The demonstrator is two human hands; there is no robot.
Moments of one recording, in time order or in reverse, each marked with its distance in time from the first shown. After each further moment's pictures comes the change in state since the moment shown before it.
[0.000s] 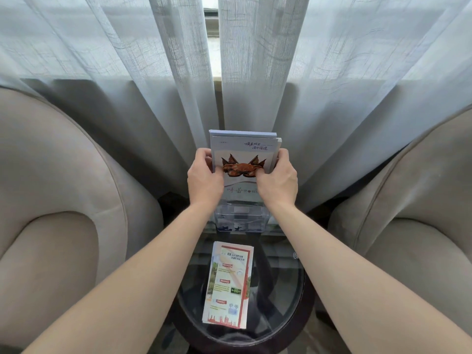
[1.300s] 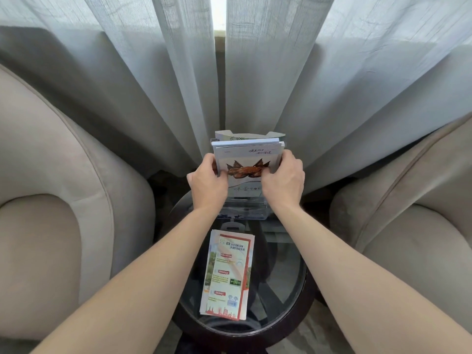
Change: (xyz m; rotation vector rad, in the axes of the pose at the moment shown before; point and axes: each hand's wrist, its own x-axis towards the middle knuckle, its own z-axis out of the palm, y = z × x) left_hand 0.003 -0.077 0.041 0.102 -0.096 -0.096; right_hand 0.006 0.045 0.042 -0.169 0.014 0.056
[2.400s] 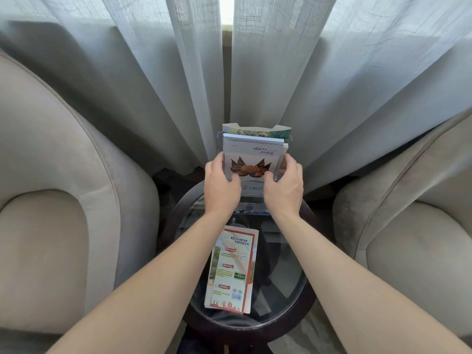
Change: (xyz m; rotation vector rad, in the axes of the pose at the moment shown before) left_hand -0.022 -0.005 0.009 -0.066 -0.039 -0.050; right_hand -0.029 0.016 0.016 0.157 0.014 0.084
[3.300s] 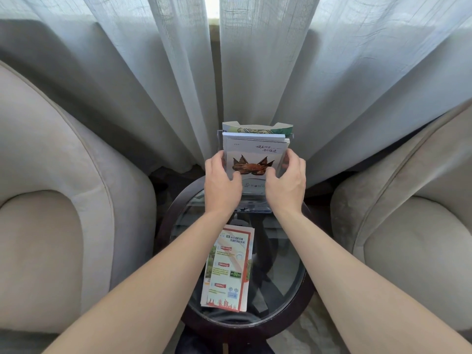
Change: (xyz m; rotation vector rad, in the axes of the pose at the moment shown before) left_hand -0.004 0.008 0.014 0.044 0.013 0.049; right_hand 0.011 0.007 -0.015 0.035 0.016 0.001
